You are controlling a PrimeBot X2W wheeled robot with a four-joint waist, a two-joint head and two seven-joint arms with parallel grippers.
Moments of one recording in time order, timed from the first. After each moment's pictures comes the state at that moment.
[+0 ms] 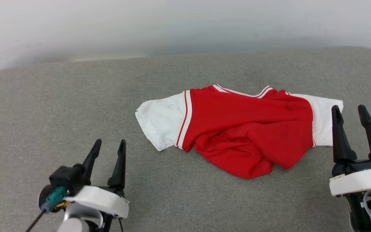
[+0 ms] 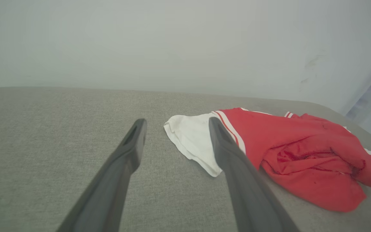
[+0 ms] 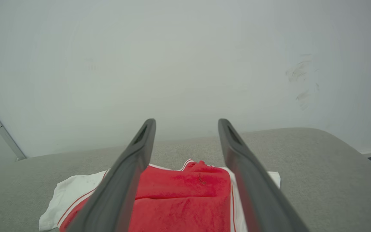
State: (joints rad) left arm -0.08 0.10 -0.06 0.12 -0.29 -0.12 -0.21; right arm -0.11 -0.13 -0.08 -0.08 0.33 0.13 -0.07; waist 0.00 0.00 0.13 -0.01
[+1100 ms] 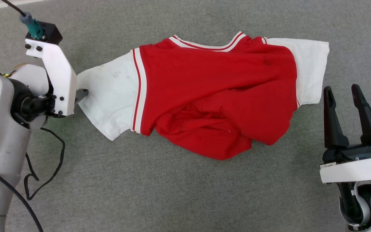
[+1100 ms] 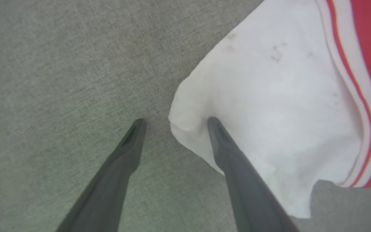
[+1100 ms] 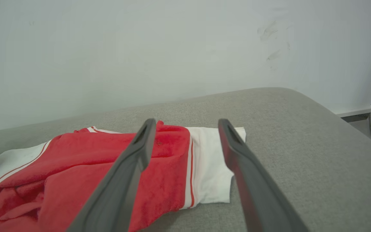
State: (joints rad) left arm -0.87 0.52 -0.36 0.41 -0.64 -0.13 1.01; right arm -0.18 -0.10 -0.03 -0.10 0.30 0.13 -0.14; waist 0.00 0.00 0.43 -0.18
